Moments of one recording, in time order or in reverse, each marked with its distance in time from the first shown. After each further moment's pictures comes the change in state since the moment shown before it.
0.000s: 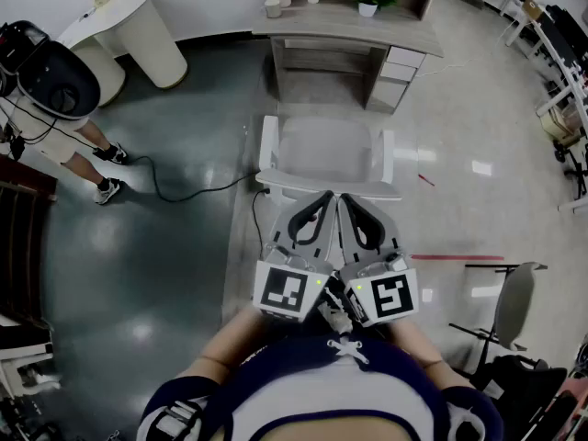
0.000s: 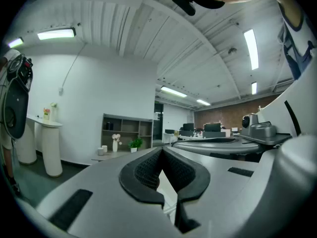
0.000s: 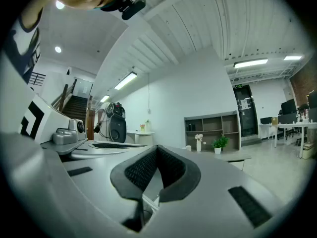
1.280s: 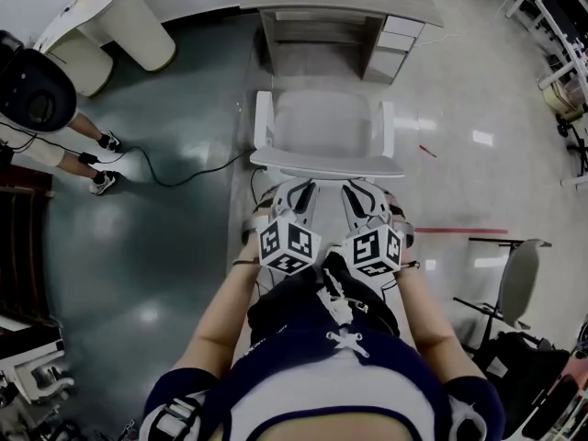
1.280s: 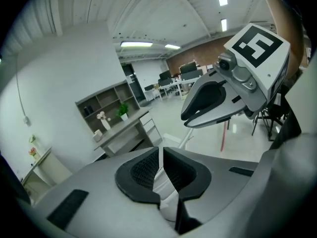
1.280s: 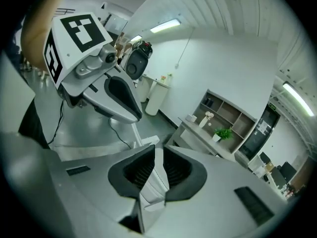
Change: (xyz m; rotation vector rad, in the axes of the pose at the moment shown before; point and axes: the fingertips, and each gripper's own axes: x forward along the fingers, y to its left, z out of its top) left arm 0.015 0.029 -0.187 0.486 0.602 -0.180; right arm 0.015 -0.035 -0.185 -0.527 0.529 0.128
